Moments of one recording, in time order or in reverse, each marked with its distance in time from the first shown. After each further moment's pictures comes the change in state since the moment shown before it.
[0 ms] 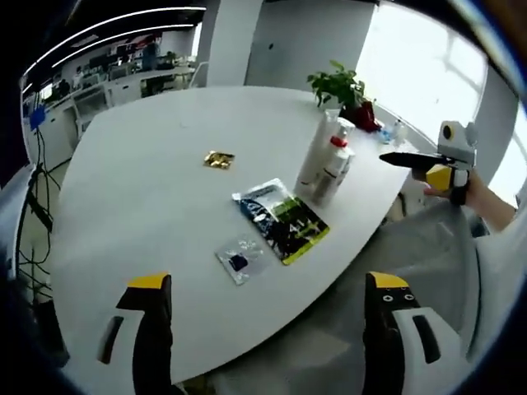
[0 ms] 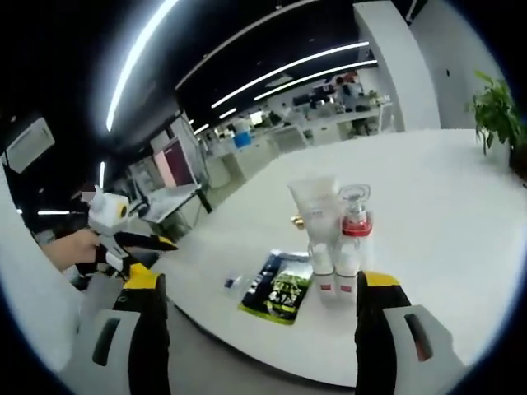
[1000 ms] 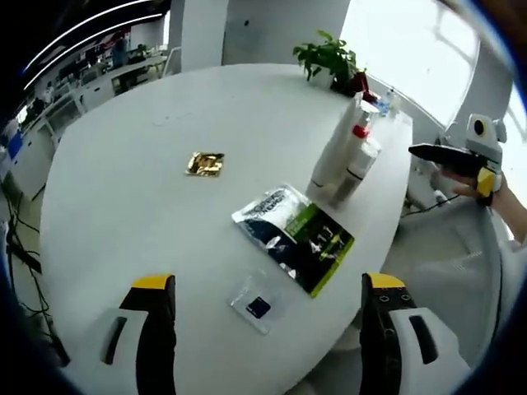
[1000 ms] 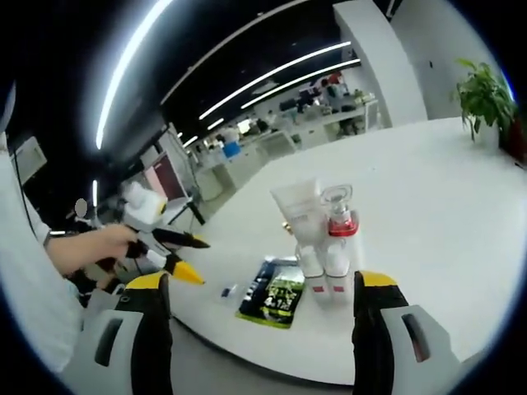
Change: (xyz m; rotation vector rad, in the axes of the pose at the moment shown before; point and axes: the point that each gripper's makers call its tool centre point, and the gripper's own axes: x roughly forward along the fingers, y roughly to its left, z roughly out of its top) left arm 0.077 0.023 0.041 0.123 0.139 -0.049; right arm -0.004 -0.013 0.006 0.086 -0.045 -0.042
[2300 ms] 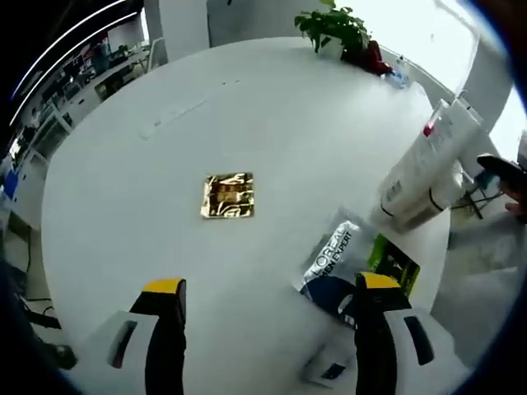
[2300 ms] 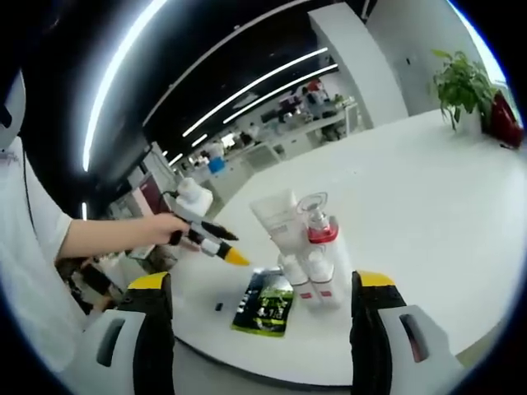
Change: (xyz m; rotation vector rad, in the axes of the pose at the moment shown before) left arm 0.084 0.062 0.066 0.125 0.138 0.066; right arm -0.006 -0.012 0.012 0.084 -0.070 -0.066
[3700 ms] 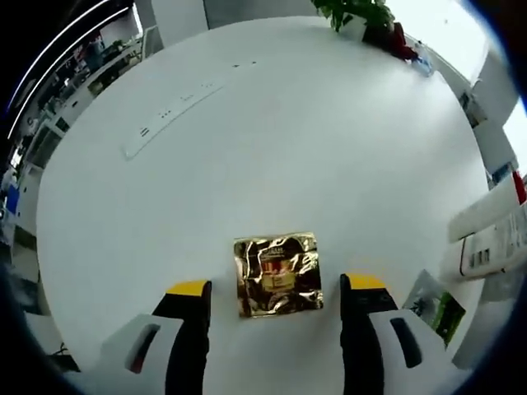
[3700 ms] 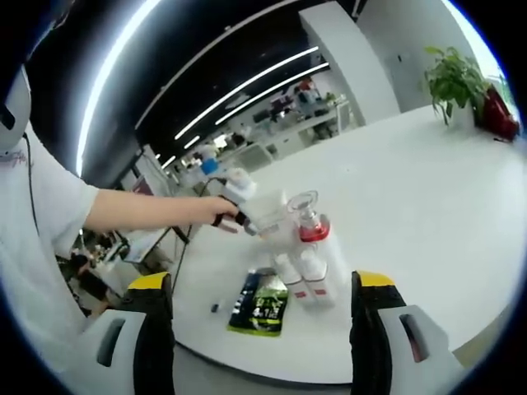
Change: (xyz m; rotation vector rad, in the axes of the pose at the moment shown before) left arm 0.095 0.057 0.063 0.027 0.100 0.044; right arm 0.000 -0.011 -0.002 0.022 0.006 -0.033
